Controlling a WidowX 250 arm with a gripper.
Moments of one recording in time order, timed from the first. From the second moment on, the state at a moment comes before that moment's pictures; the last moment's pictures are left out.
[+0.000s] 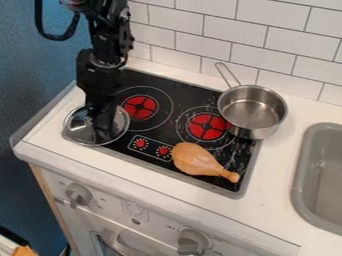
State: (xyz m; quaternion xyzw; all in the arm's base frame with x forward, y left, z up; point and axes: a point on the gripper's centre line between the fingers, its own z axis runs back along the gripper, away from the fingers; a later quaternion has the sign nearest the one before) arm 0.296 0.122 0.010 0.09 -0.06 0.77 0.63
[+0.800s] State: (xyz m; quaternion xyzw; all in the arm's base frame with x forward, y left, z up) arm 0.306 0.095 0.026 0.08 -0.08 0.74 0.66
